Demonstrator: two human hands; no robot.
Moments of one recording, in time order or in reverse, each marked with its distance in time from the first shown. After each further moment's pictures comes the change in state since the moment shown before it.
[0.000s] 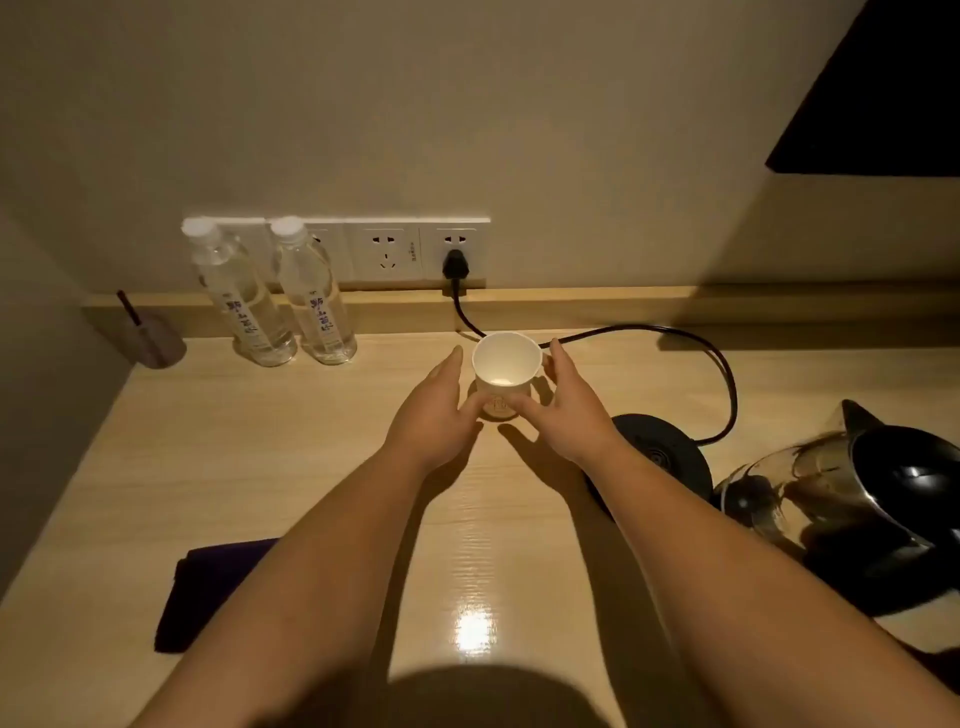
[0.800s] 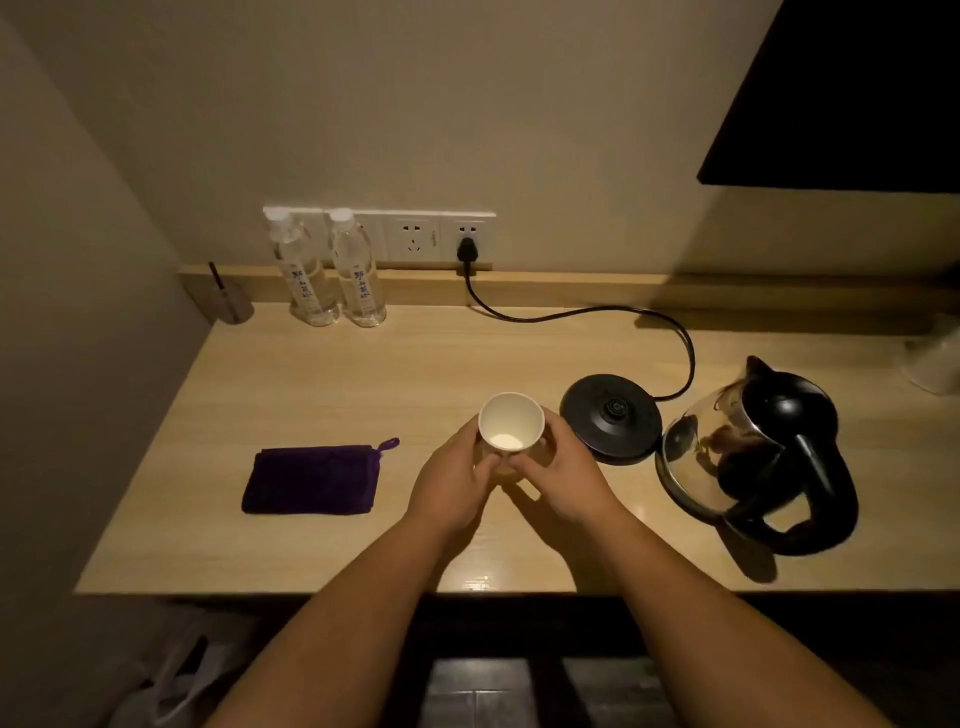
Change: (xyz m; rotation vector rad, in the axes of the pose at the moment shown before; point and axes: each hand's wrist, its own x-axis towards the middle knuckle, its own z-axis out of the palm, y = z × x) left_hand -0.171 0.039 0.027 -0.158 0.008 -0.098; right_hand -0.159 0.018 -0.001 0.175 -0.086 -0.031
